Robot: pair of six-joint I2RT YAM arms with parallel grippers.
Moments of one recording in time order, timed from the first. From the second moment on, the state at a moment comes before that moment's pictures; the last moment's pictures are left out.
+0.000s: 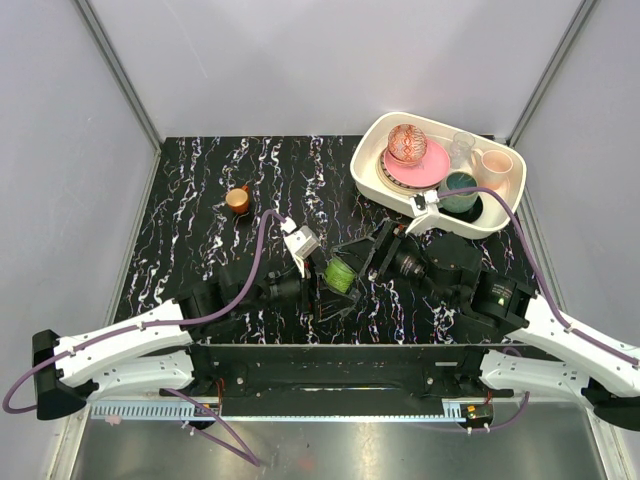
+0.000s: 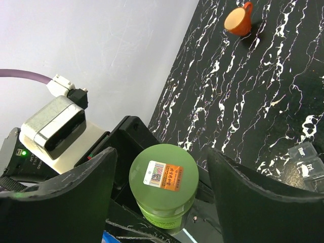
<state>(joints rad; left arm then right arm) -1.12 0.89 0.79 -0.06 0.15 -0.52 1.08 0.87 1.03 -0.30 0.24 0.94</state>
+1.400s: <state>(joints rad) -1.13 0.87 0.77 0.00 0.19 -0.53 1.08 0.80 0.95 -0.21 0.13 0.81</state>
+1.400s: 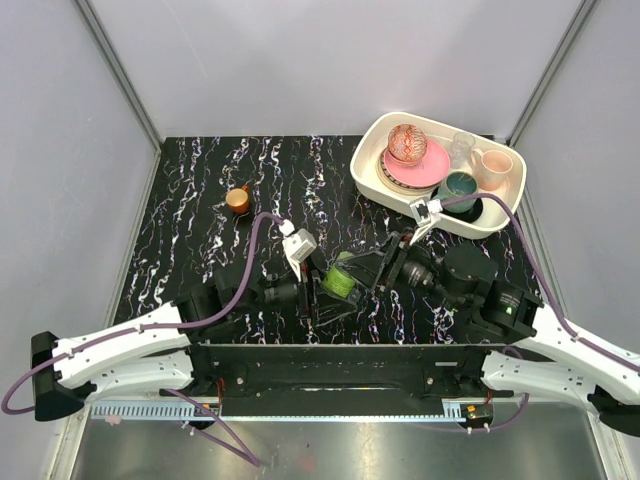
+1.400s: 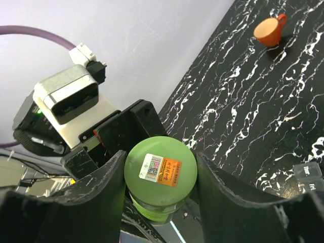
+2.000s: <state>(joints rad) -1.13 0.87 0.74 0.22 0.52 -0.53 1.08 0.64 0.78 0.18 -0.23 0.57</state>
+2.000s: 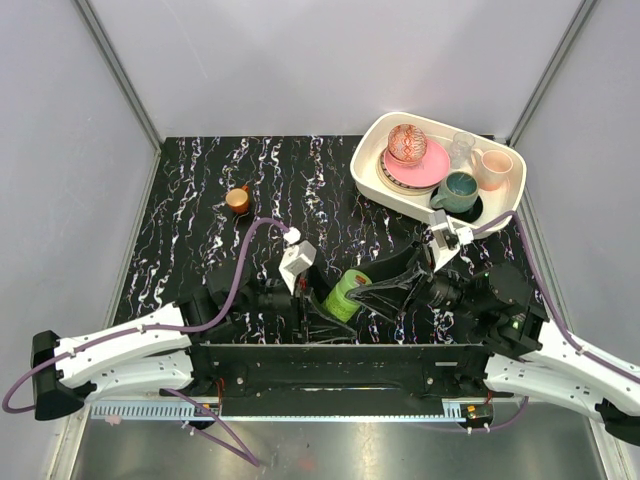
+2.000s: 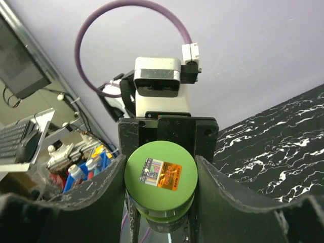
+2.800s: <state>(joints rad) -1.14 0.87 0.73 0.17 0.57 -0.53 1.09 0.61 0.95 0.12 -0.28 0.44</state>
